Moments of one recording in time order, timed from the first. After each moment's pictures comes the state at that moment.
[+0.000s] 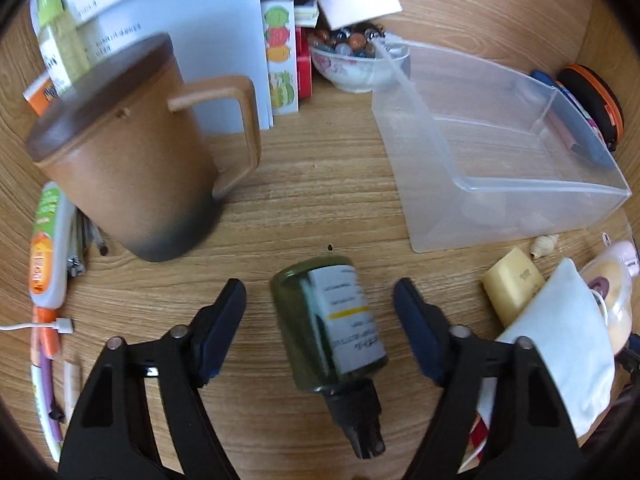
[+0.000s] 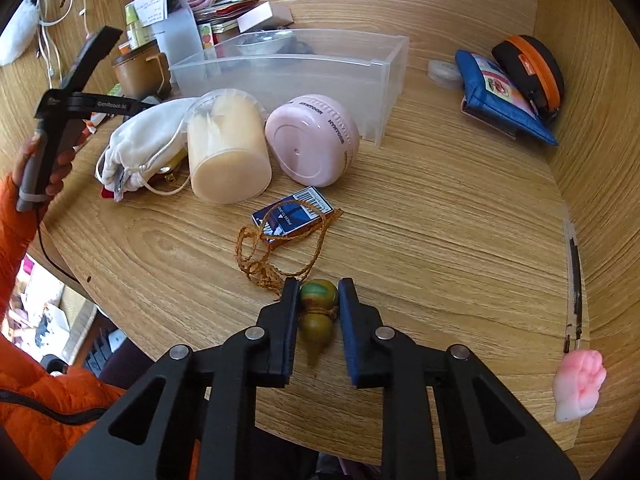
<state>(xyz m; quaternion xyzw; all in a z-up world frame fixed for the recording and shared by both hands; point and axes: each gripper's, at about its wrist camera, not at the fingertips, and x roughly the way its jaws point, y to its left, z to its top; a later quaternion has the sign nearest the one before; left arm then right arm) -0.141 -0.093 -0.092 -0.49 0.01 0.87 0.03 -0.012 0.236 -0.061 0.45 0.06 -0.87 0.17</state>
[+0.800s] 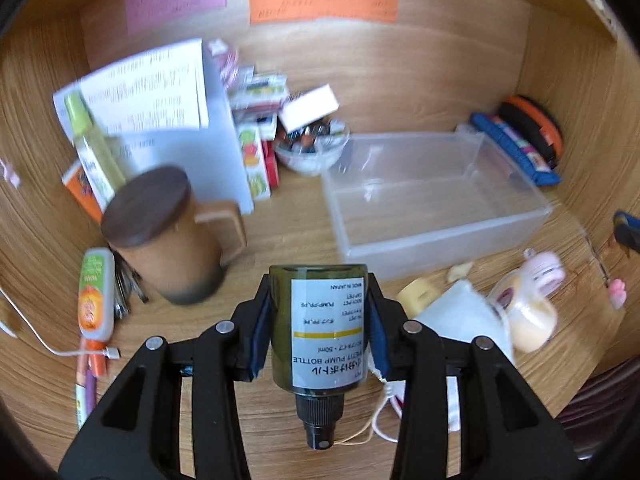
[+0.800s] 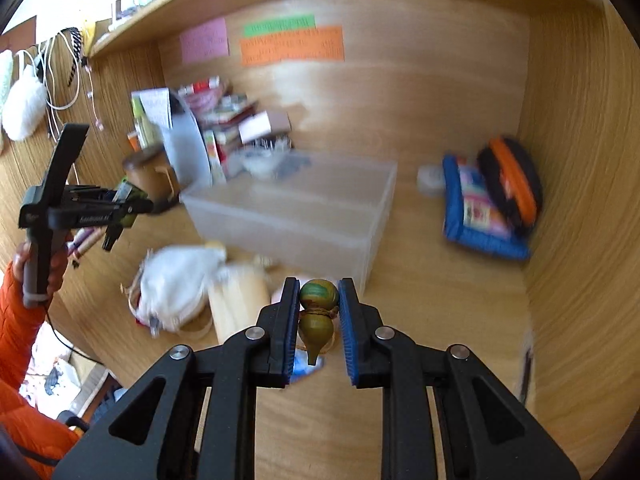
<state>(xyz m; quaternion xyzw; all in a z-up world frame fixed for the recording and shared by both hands) -0.095 -0.063 0.009 -0.40 0.04 0.91 0.07 -0.046 0.224 0.055 0.32 0.05 -0.93 0.17</state>
